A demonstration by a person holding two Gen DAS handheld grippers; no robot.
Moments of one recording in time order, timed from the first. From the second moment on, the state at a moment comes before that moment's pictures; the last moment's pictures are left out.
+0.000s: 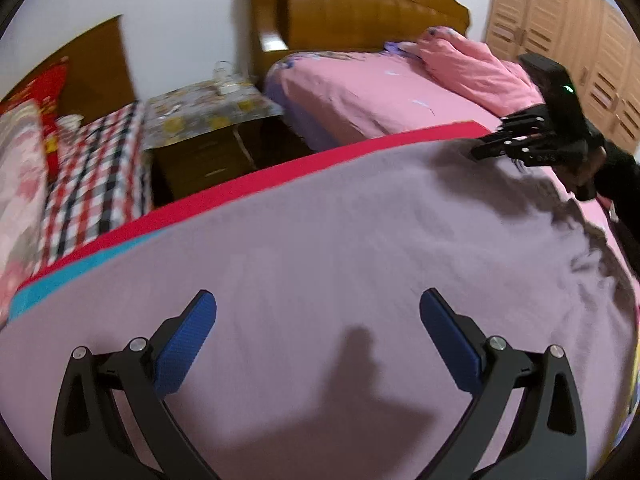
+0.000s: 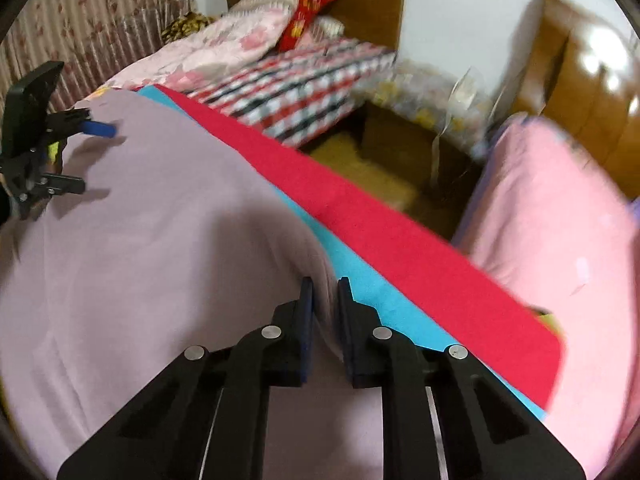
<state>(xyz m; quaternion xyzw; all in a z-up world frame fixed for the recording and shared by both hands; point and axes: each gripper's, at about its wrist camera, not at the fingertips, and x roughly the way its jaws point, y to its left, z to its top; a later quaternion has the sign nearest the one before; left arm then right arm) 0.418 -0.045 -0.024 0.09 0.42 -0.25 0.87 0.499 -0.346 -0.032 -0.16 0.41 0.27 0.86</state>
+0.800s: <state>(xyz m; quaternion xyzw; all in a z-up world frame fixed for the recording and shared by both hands) 0.212 0.056 -0.019 -0.34 0.42 -0.12 0.83 0.147 -0.263 -0.021 -0.12 0.27 0.11 0.95</state>
